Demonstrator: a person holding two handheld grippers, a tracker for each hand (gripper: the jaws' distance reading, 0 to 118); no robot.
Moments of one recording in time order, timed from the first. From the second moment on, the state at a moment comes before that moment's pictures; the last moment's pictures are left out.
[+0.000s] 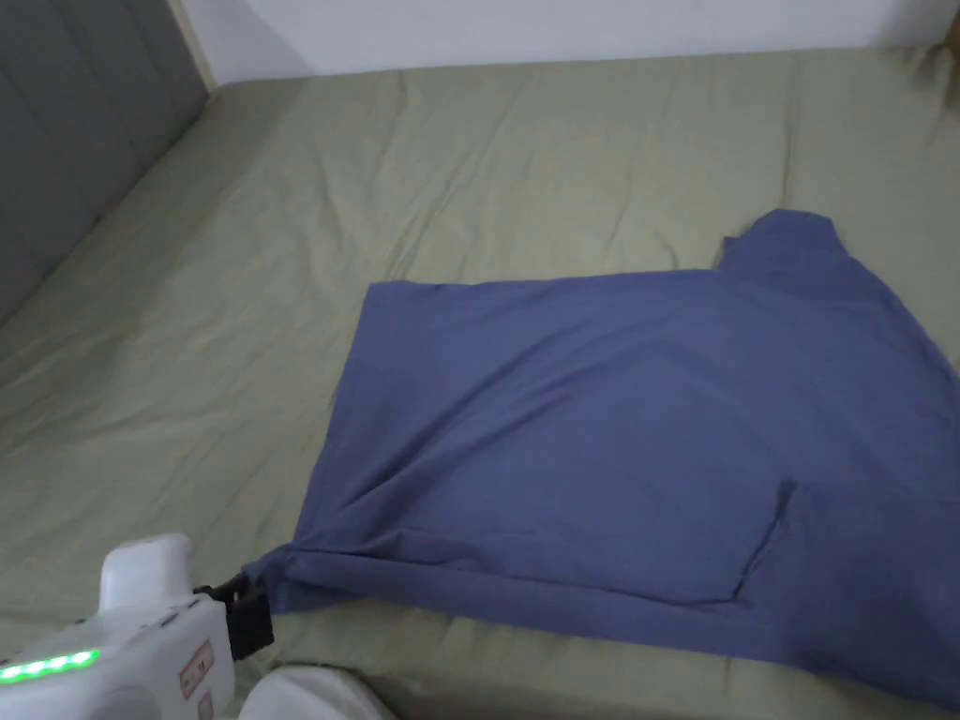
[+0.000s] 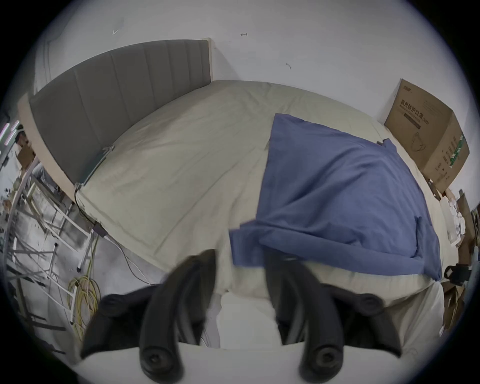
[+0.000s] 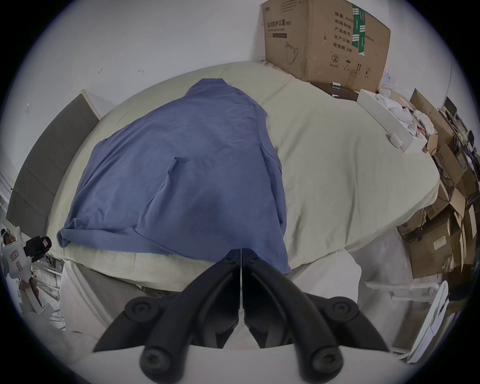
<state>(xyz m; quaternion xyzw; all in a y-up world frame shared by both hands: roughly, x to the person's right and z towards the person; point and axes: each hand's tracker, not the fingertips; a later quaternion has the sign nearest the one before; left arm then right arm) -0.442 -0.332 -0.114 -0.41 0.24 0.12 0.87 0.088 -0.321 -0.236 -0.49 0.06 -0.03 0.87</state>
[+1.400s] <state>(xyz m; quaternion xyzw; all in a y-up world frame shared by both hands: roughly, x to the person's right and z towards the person) -0.442 -0.339 -0.148 -0.46 0.19 0.13 0.86 0.098 -0.339 -0.263 -0.53 0.05 -0.03 0.84</state>
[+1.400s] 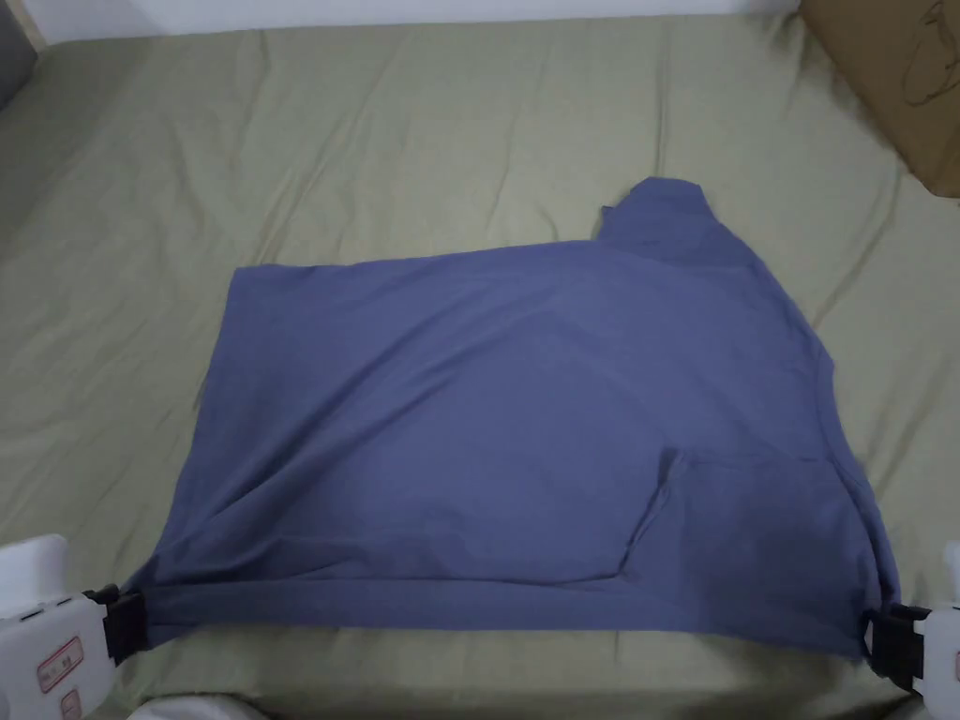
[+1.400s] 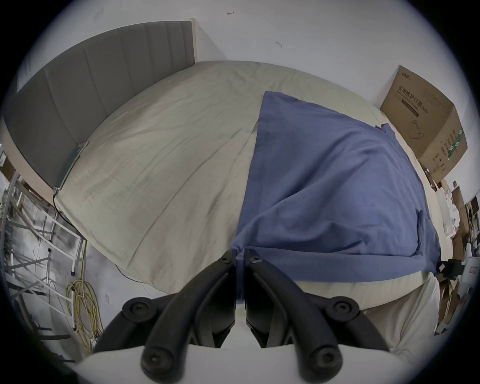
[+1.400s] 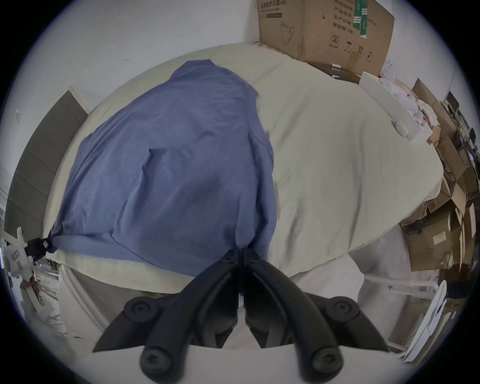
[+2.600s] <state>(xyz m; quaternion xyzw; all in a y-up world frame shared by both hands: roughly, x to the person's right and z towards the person) -0.476 -0.320 -0.216 -0.47 0.16 0.16 0.85 0.070 -0.309 -0.384 -0.45 0.08 0.00 0.89</state>
